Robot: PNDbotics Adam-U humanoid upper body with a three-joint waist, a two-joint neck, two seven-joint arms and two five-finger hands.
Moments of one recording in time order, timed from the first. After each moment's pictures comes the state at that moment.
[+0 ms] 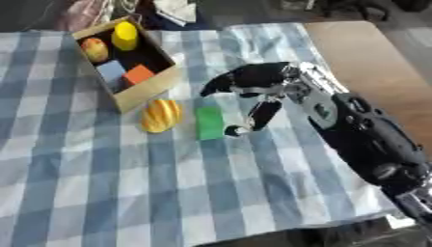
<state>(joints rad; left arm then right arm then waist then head) -0.09 0.40 0.20 -1.89 0.27 -0.09 -0.30 -0.69 -0.45 0.33 -1.30 0.83 -0.63 0.53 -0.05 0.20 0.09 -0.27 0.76</state>
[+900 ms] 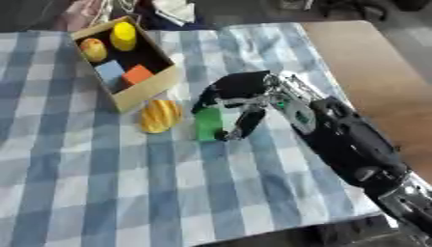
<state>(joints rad) -0.08 0.40 0.20 -1.89 0.27 -0.09 -0.31 -0.72 -0.40 0.35 -1.23 0.91 -0.69 0.43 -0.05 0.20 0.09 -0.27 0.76</state>
